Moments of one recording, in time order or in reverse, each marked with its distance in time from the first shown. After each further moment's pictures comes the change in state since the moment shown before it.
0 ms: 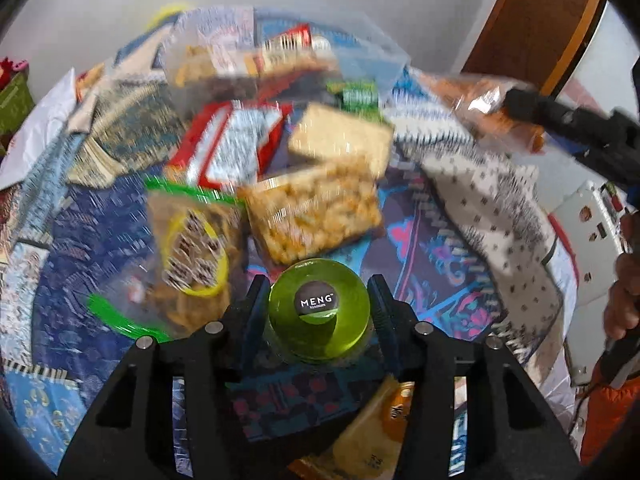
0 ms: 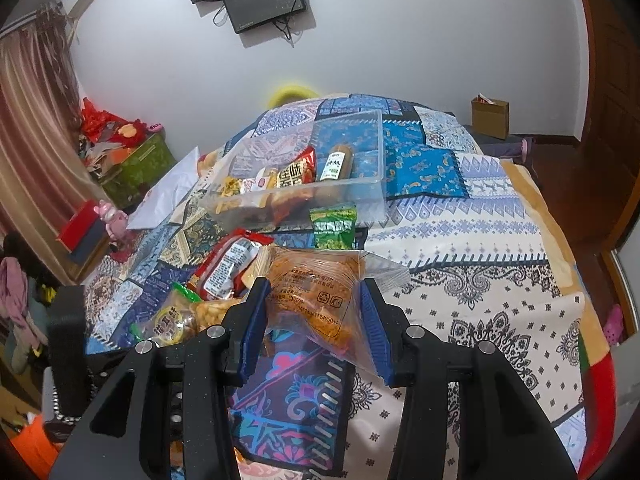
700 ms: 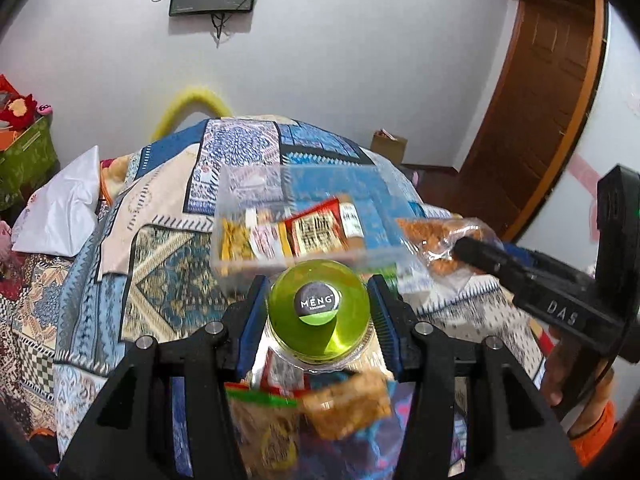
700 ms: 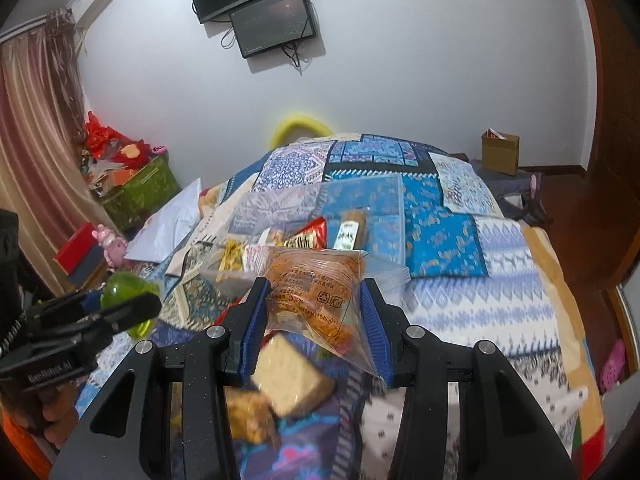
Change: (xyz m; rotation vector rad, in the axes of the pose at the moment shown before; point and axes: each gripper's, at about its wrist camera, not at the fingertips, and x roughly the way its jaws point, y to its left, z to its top) left arm -0.055 0.031 0.129 -0.036 -0.275 0.040; right arm 0.032 0.012 0.064 -0.036 -0.090 0.005
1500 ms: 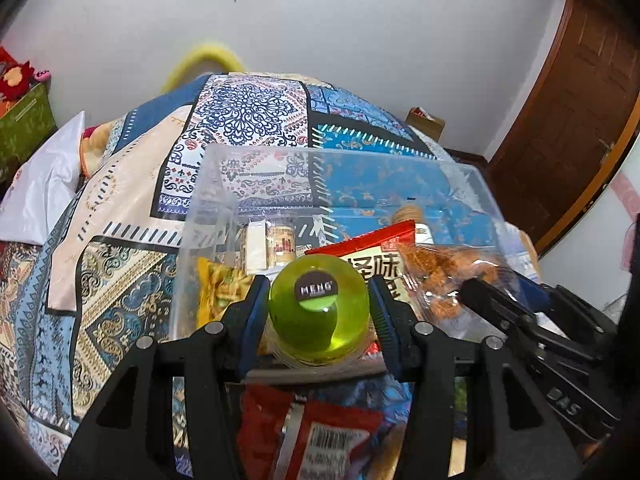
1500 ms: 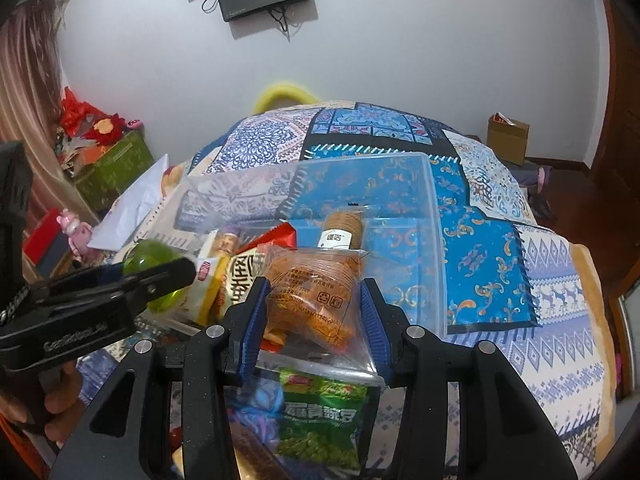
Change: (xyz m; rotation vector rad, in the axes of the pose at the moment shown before) left arm 0.155 0.036 0.038 -0.067 0.126 0.061; right arm 0.107 -0.014 0.015 -0.027 0.093 -0.046
